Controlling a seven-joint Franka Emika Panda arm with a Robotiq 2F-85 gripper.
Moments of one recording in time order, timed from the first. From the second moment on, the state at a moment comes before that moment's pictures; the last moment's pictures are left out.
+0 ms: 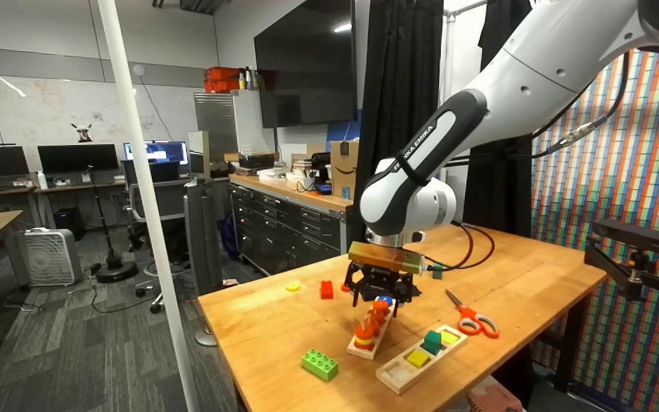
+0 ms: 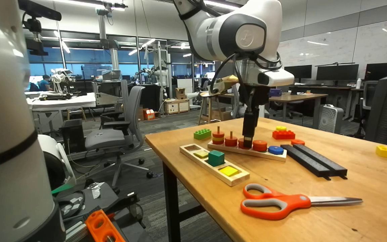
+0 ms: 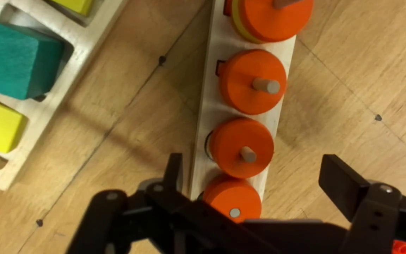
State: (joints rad) arm -0.06 0.05 -0.05 -2.42 0.19 2.54 0.82
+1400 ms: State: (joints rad) arm -0.05 0.07 -0.07 -2.36 0.06 2.44 0.94
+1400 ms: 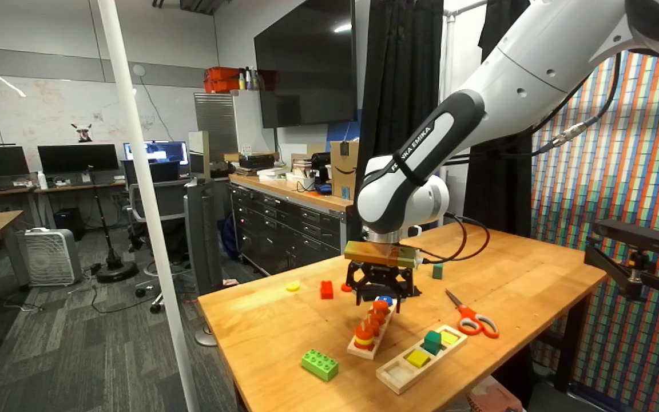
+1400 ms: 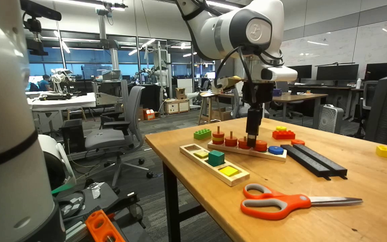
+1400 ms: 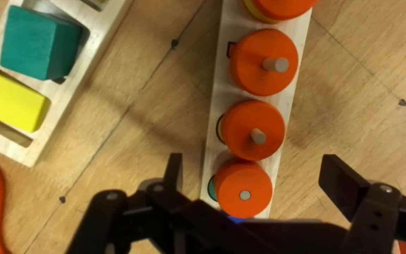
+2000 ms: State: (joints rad) arm -0.05 0.08 -0.09 -2.36 0.06 2.44 0.94
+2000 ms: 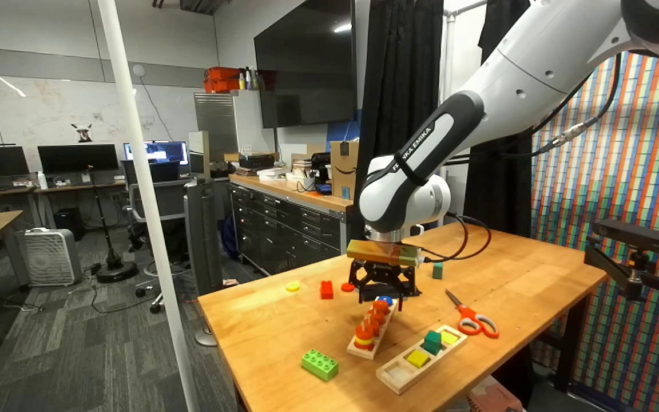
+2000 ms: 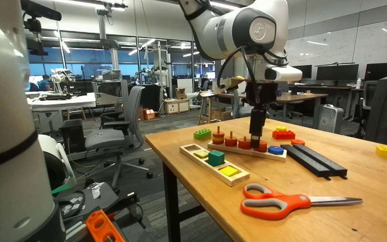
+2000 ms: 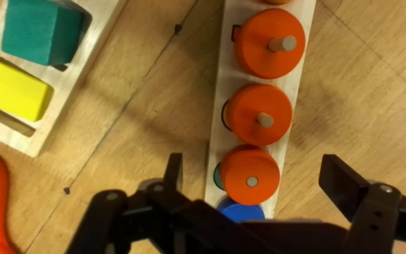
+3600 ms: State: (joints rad) arm -0.04 0.07 -0.09 -2.33 -0.11 2.40 1.05
